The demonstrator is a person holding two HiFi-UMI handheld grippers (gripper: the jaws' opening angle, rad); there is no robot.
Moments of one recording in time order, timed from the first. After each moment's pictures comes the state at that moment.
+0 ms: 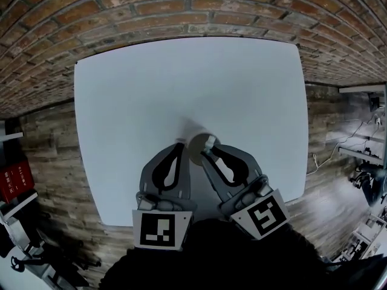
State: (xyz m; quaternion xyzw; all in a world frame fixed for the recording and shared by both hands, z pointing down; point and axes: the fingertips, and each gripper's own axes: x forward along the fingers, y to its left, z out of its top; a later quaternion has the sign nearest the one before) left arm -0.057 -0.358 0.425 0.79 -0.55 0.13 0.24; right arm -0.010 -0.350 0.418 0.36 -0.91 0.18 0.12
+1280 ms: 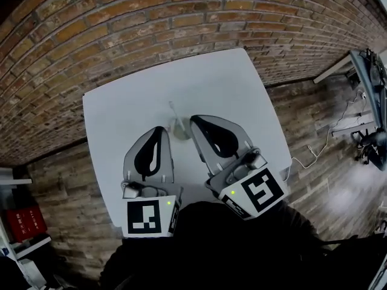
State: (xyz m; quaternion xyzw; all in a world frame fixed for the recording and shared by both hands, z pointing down) left arm -0.053 -0.301 0.272 0.84 -0.53 0.04 0.05; right arm 0.009 -0.299 0.250 0.46 -0.89 0.05 -0.01
